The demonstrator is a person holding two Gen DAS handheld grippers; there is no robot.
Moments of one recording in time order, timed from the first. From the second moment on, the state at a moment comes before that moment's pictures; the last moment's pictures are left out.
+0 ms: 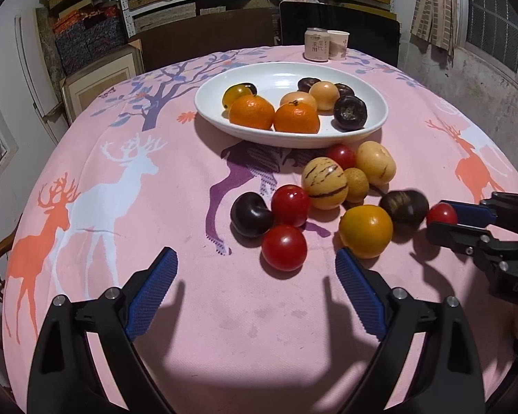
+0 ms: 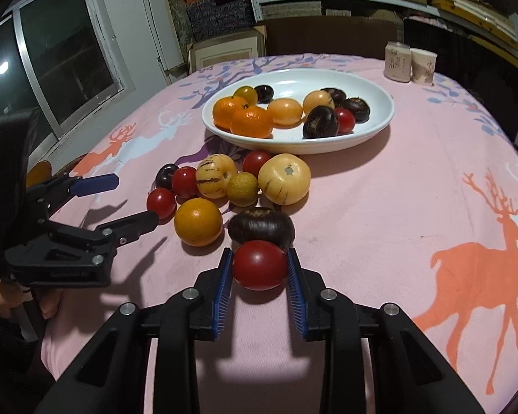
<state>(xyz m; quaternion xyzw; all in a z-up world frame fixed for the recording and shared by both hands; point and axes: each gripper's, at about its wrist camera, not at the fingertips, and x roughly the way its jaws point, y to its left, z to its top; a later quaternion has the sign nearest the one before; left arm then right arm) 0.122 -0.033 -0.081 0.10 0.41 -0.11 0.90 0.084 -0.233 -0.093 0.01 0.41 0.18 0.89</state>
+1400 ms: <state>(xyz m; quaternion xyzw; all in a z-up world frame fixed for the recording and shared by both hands) 0.137 -0.045 -0.097 0.08 0.44 -0.14 0.88 0.076 -0.279 -0.102 0.09 0.41 0.17 0.89</state>
